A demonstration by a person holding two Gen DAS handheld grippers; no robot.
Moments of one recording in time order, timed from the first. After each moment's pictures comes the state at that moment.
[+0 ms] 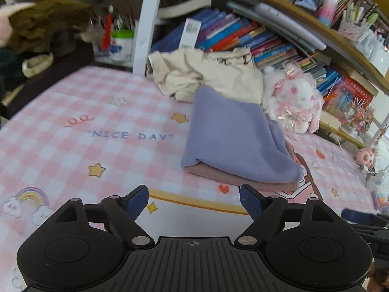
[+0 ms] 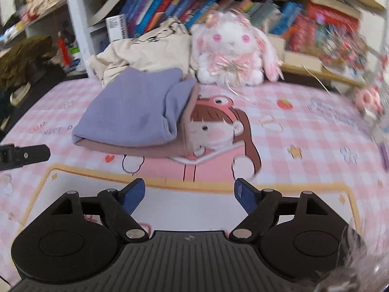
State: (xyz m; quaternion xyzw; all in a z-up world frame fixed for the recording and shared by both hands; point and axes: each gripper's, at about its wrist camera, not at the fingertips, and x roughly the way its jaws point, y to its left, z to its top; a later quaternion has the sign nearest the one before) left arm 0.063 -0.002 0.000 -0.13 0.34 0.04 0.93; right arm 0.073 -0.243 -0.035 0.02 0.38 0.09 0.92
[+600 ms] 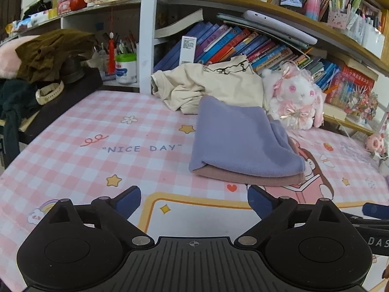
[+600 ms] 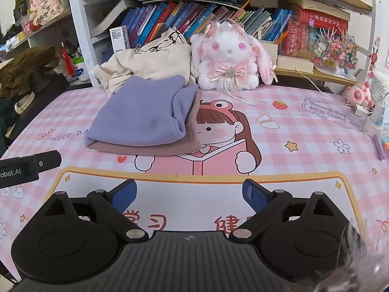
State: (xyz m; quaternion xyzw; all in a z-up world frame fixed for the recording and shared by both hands) left arm 0.046 -0.020 0.005 -0.07 0.33 0.07 0.94; right arm 0.046 -0.232 -0.025 0.01 0.36 0.09 0.93
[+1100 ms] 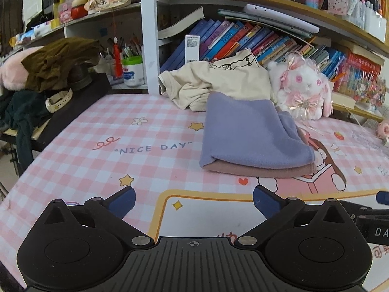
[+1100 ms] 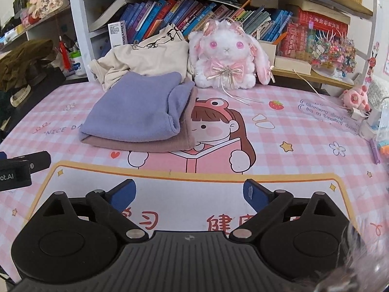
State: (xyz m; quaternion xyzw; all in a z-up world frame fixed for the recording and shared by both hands) left arm 0.040 -0.027 0.005 -0.03 0.34 0.09 0.94; right arm 0.048 -0.232 -0.029 -0.01 0.36 0.08 0.93
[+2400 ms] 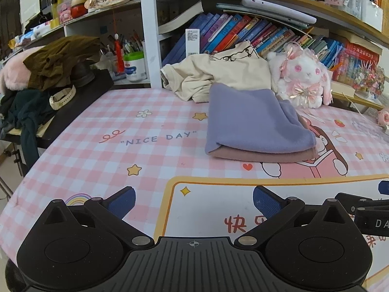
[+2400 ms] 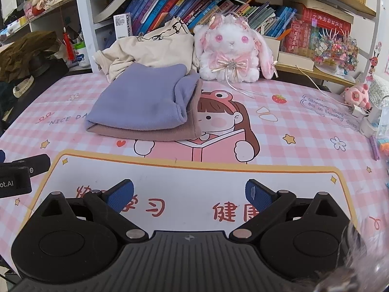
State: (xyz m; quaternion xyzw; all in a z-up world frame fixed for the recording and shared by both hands) left arm 0.028 -0.023 0.002 -0.01 0.35 0.08 0.93; right arm 0.038 -0.224 -0.029 -0.02 0.38 0.09 0.92
